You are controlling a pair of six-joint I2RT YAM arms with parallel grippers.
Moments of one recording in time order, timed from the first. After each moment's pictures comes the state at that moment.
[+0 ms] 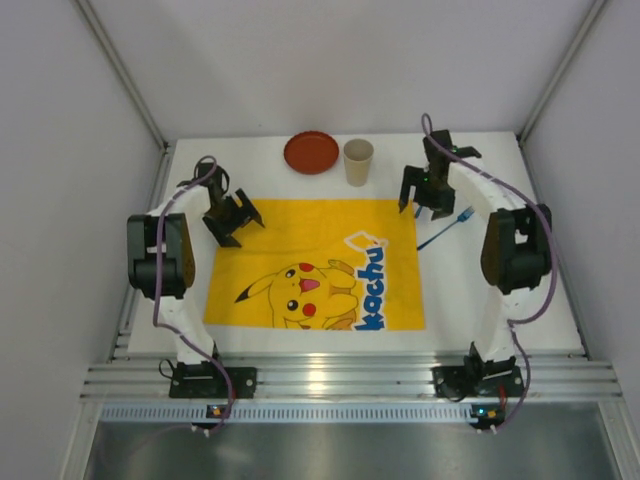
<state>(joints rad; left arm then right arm) 0.03 1.94 1.35 -0.65 0.25 -0.62 0.22 2.00 1.65 -0.86 -0.04 0.40</state>
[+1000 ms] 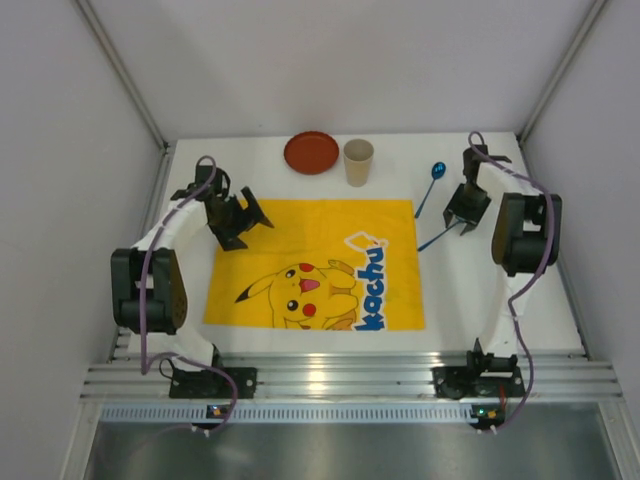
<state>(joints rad) -0.03 1.66 1.19 -0.65 0.33 -0.63 -0.04 2.12 1.62 -0.91 0.08 0.53</state>
